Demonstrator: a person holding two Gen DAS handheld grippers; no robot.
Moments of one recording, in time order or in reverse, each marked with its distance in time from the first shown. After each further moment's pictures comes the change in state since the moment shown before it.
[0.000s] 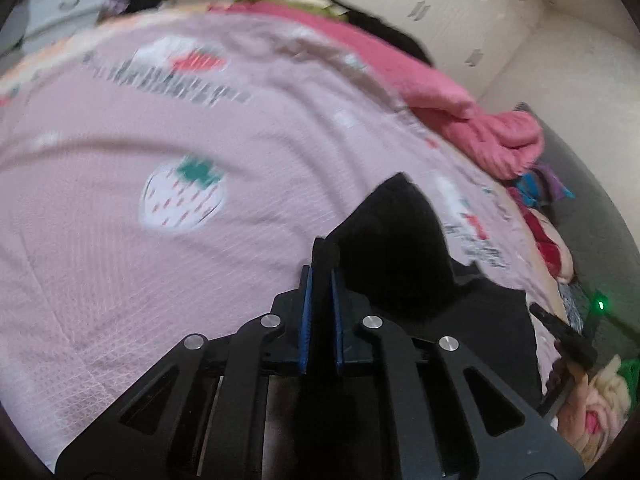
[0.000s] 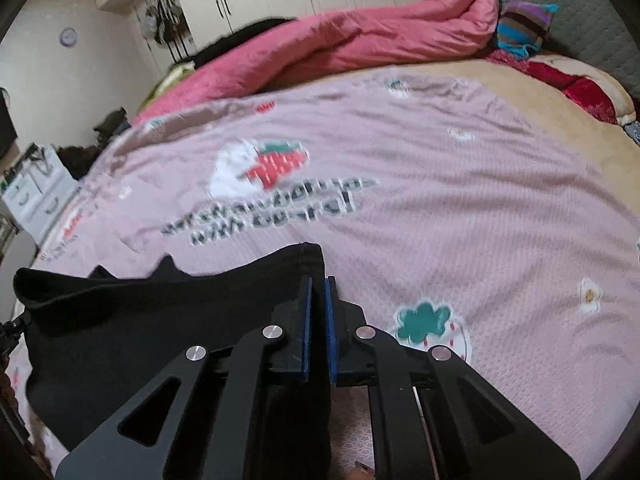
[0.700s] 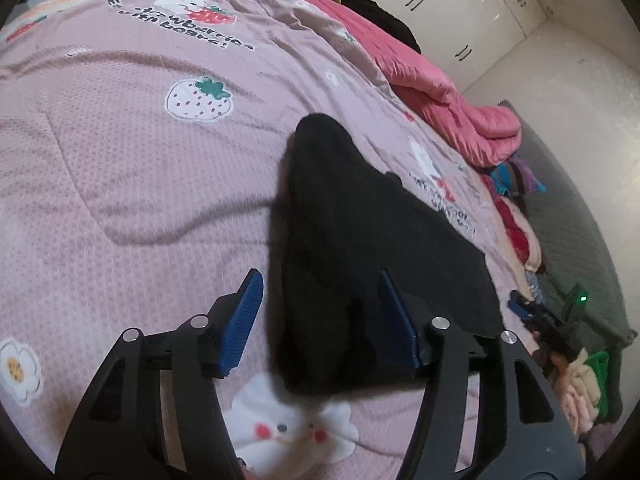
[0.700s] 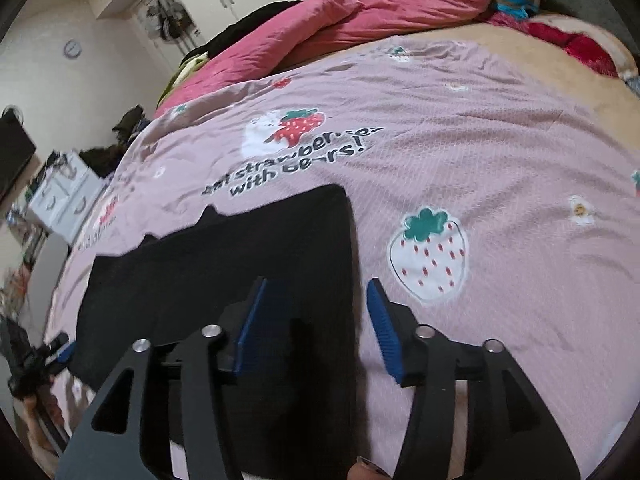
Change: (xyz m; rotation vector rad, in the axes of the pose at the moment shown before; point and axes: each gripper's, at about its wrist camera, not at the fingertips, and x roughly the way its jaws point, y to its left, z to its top) left arm -0.042 0.002 -0.064 -0.036 0.064 -0.110; right arm -0.069 -0.001 -0.046 0.035 0.057 0.127
